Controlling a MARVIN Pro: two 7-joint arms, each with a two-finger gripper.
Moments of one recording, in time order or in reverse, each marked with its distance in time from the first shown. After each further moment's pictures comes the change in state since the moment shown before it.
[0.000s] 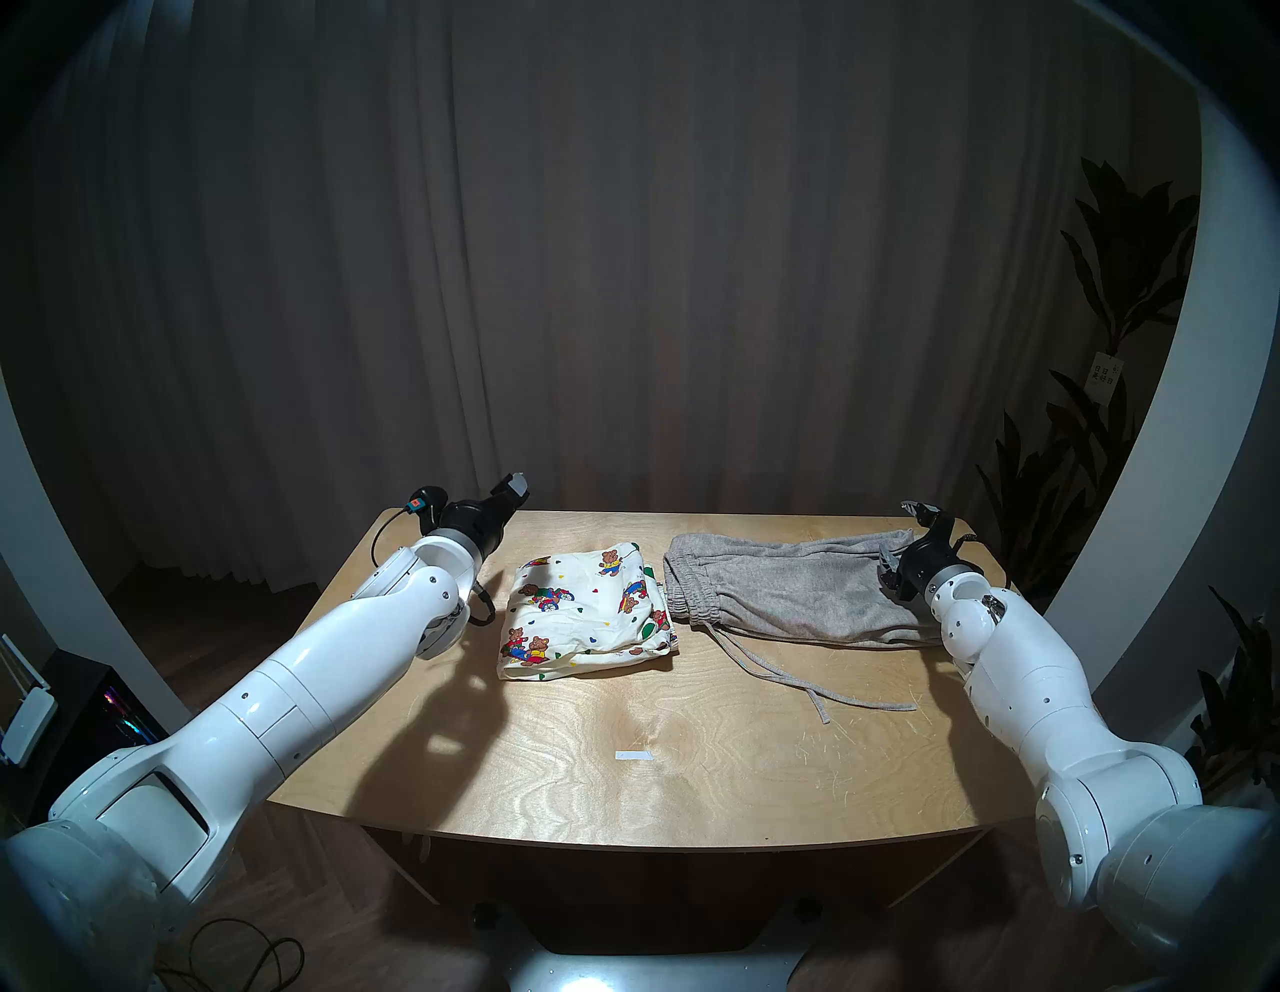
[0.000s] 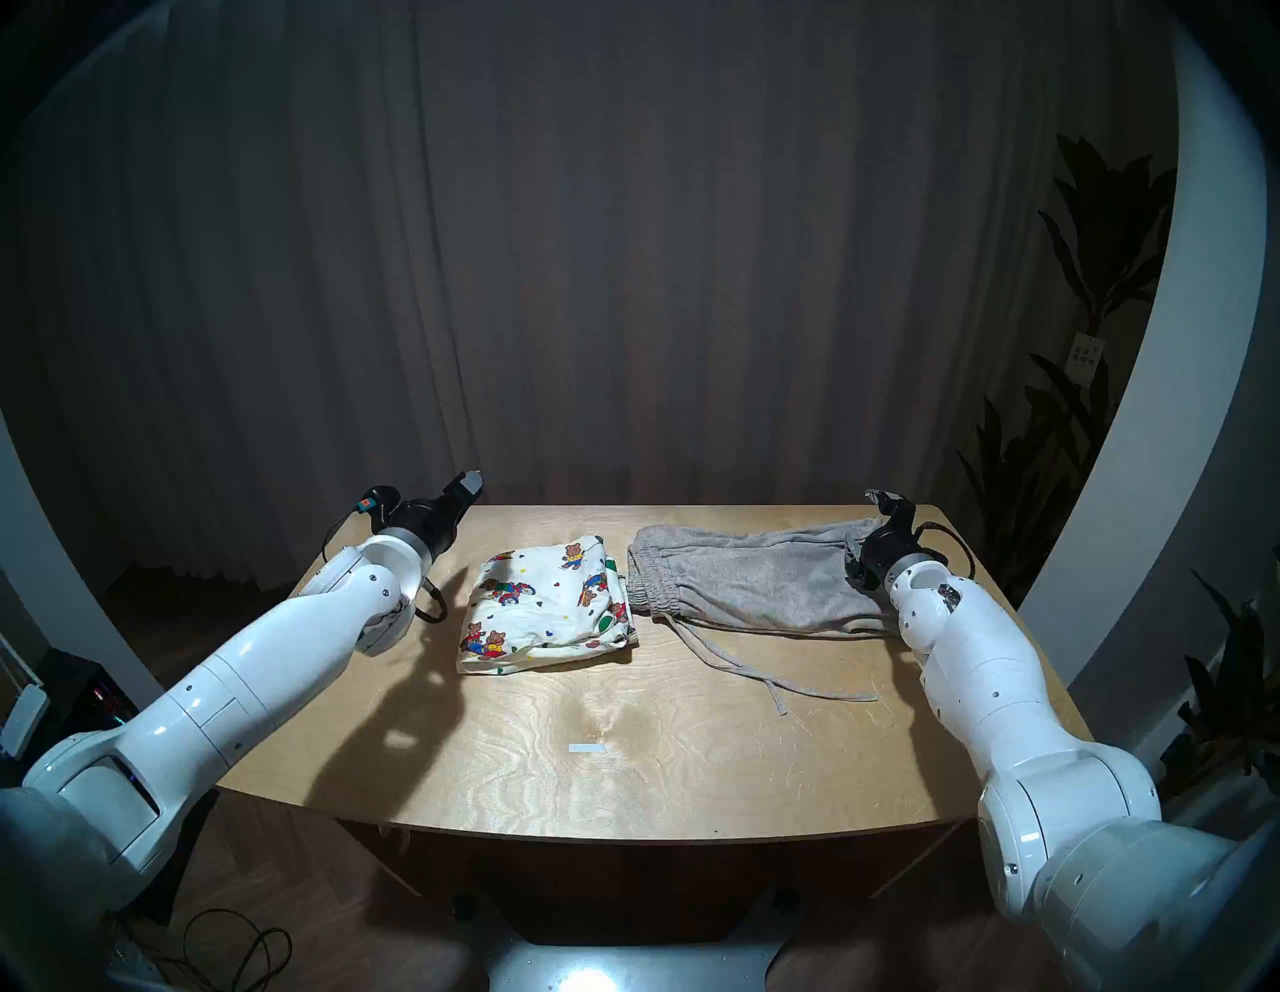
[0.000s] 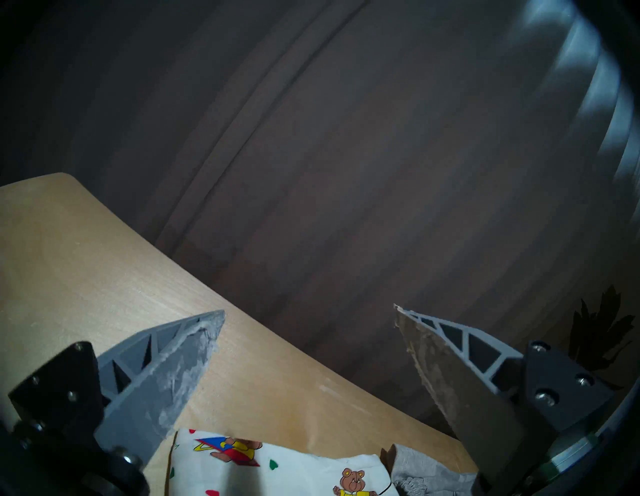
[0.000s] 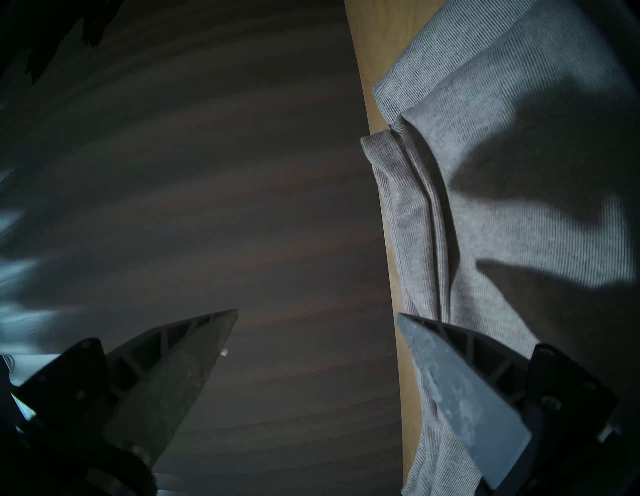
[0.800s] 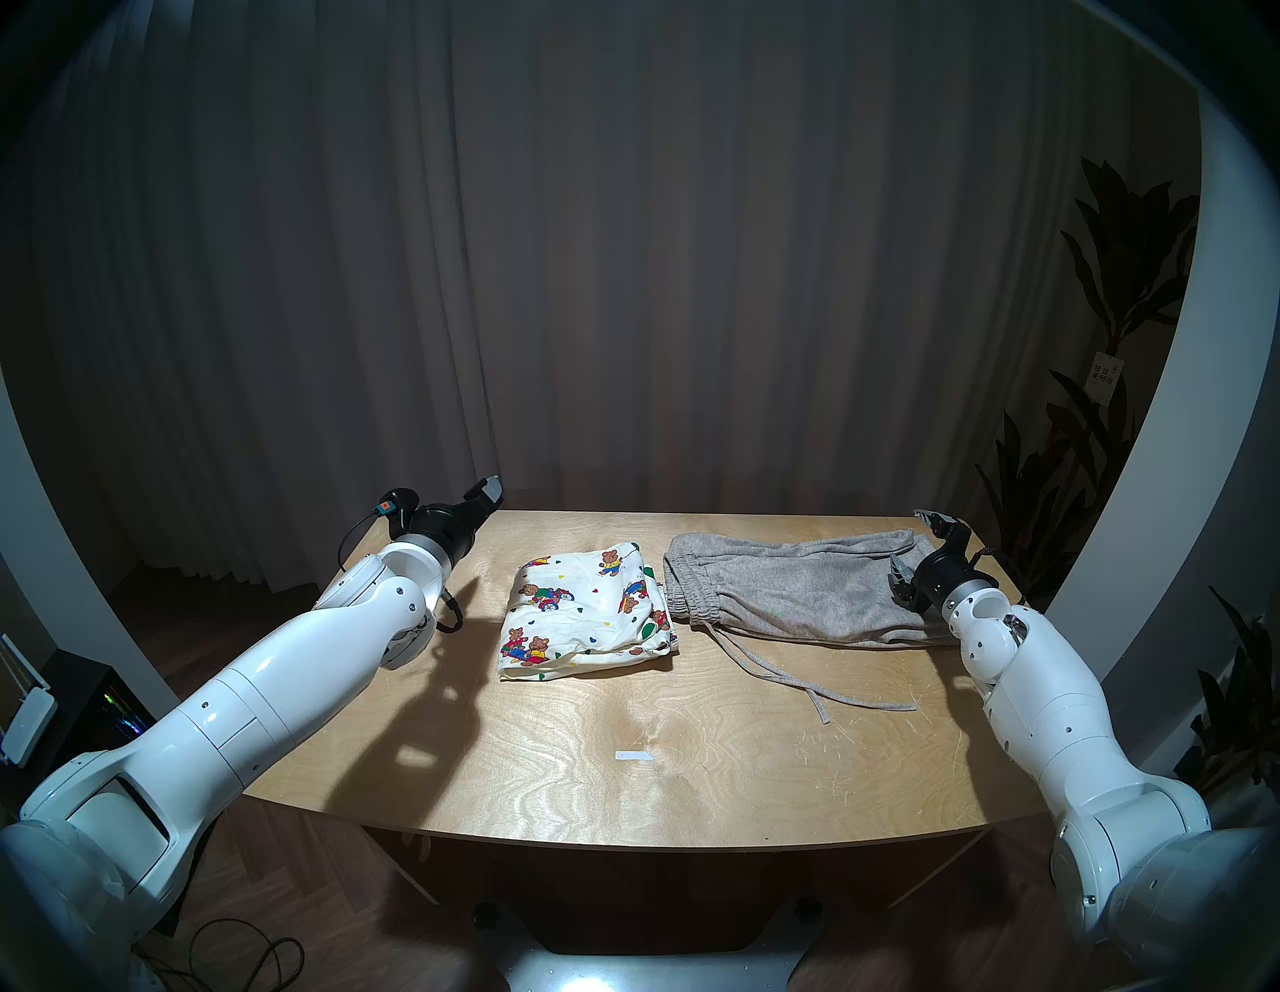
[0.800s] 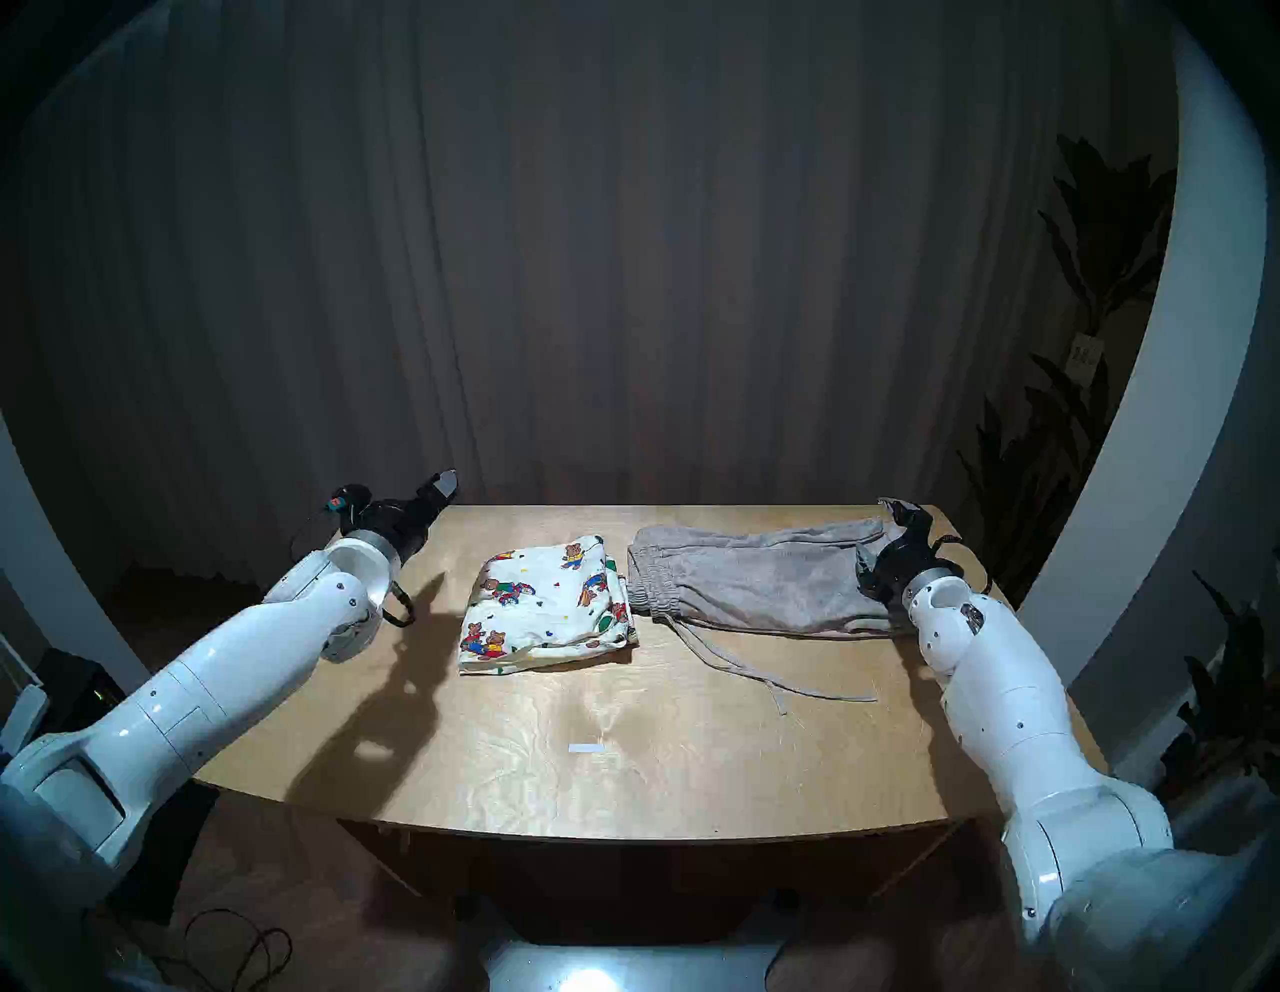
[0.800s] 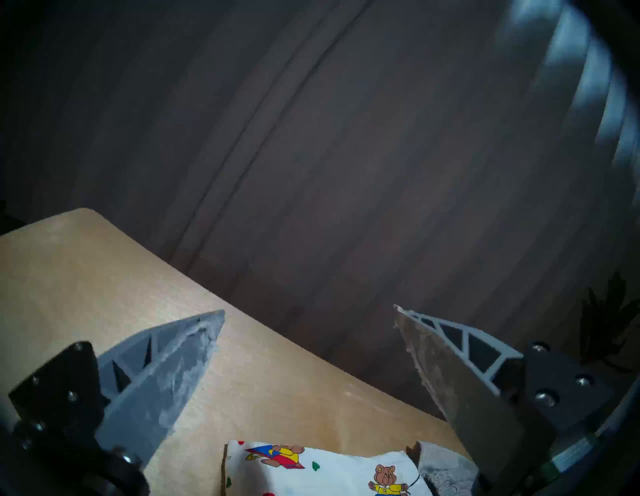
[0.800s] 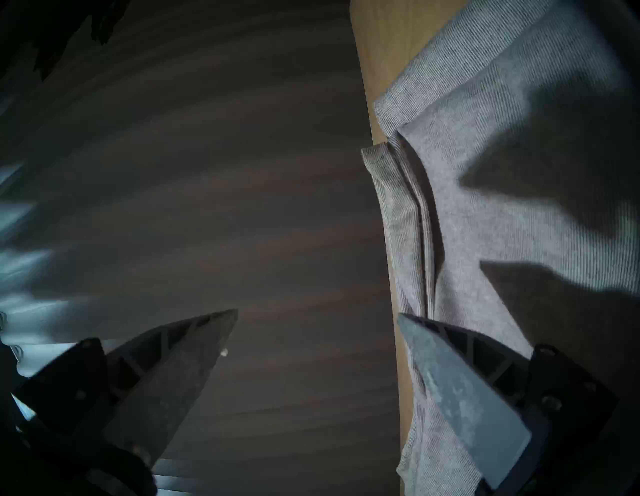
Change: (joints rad) left arm 0.029 0.106 -0.012 -0.078 0.038 -0.014 -0.011; right arm -0.119 0.047 0.042 -0.133 0.031 0.037 0.000
